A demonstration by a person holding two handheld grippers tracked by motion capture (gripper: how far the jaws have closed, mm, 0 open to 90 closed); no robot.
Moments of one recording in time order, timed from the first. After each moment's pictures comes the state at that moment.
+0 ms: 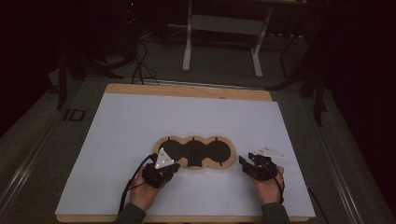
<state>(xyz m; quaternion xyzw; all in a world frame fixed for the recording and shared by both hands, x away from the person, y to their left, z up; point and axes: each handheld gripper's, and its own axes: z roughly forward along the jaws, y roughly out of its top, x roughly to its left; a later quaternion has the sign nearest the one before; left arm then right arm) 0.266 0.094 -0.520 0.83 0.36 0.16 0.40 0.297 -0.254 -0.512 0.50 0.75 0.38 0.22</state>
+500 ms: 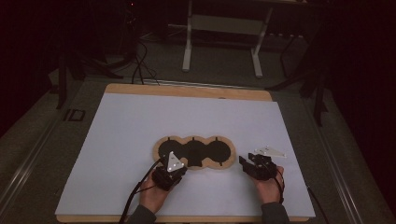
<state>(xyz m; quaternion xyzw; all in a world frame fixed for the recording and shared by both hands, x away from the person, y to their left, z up) 0.267 0.066 -0.535 0.84 0.37 0.16 0.38 0.299 -0.255 -0.514 0.51 0.74 0.38 0.21</state>
